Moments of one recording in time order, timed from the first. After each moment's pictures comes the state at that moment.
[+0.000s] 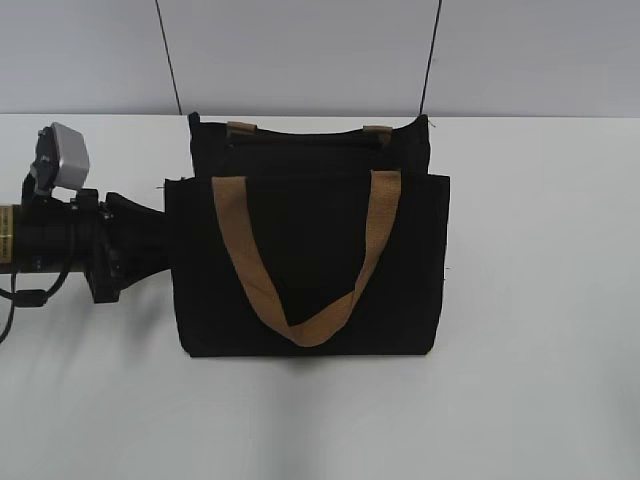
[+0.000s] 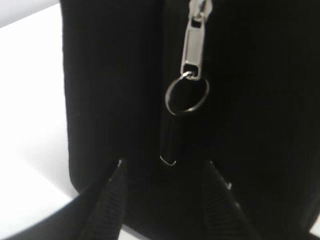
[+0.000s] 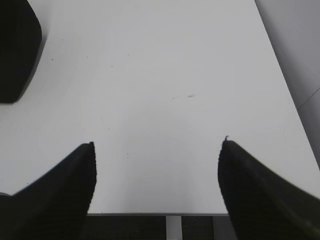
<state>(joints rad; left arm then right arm) 0.00 1.92 -0.71 1.33 -1.05 -0.48 -0.07 -0.01 -0.46 0.02 1.09 -0.16</state>
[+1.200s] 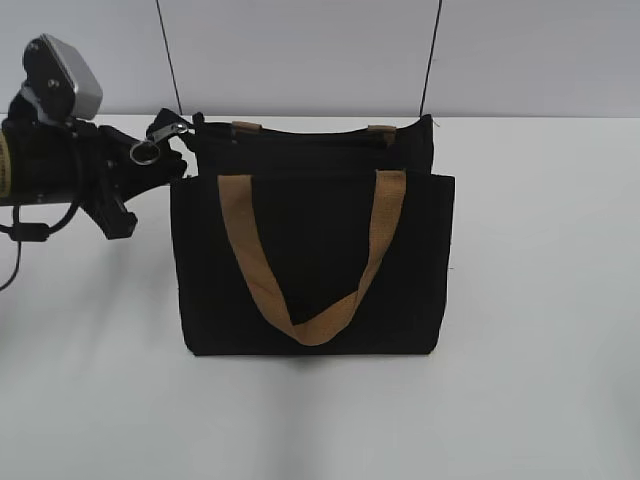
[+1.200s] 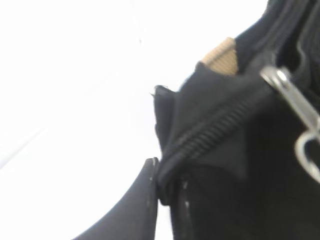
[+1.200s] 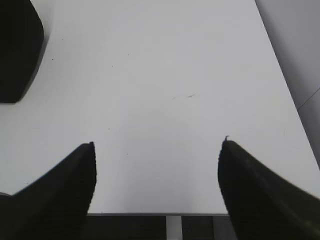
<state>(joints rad) -0.13 1.72 -0.75 1.20 -0.77 -0.47 -0.07 -0.01 -0.46 0.02 1.09 -0.16</state>
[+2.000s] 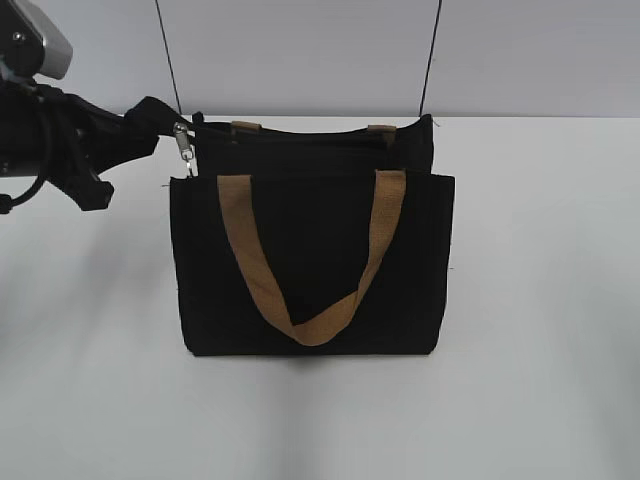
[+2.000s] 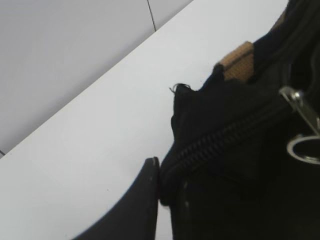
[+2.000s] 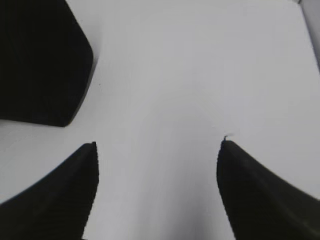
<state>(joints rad) -0.13 1.53 -0.75 1.32 -0.61 -0.69 -0.02 0.33 -0.62 0.14 0.94 -0.24</state>
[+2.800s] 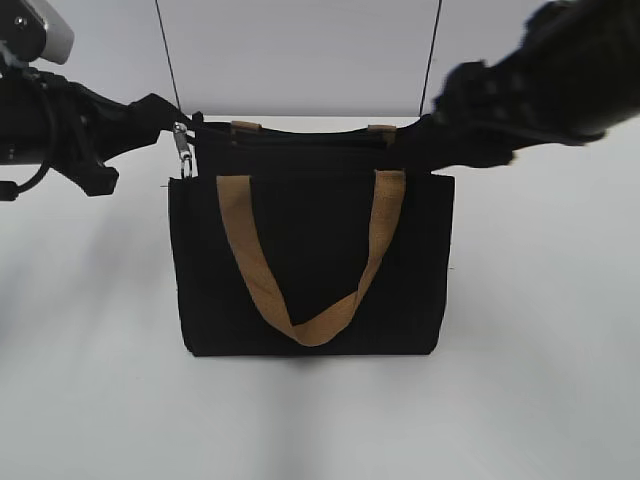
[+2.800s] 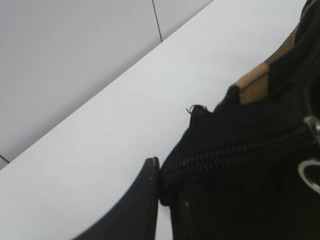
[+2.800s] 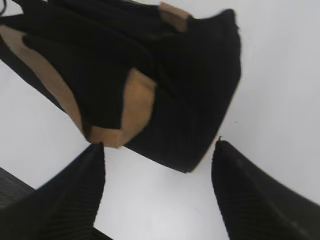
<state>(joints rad) -0.13 1.54 -0.79 1.33 -0.62 -0.73 0.48 1.24 -1.03 0.17 0.76 -0.03</state>
